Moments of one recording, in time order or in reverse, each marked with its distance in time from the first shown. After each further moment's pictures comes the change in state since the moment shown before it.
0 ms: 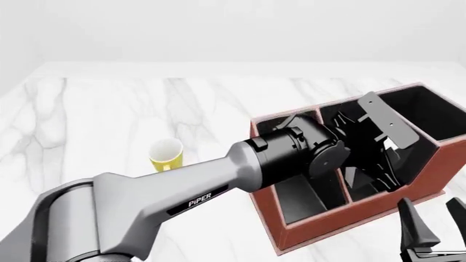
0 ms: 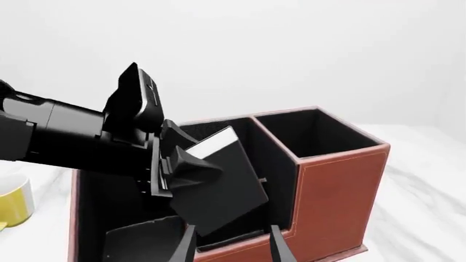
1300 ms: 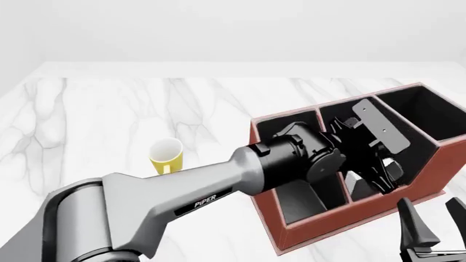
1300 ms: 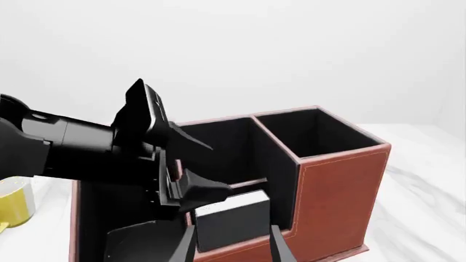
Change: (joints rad) left arm 0.010 0.024 0.033 -0.064 -0.021; right arm 0.001 0.003 0.000 -0.003 0.004
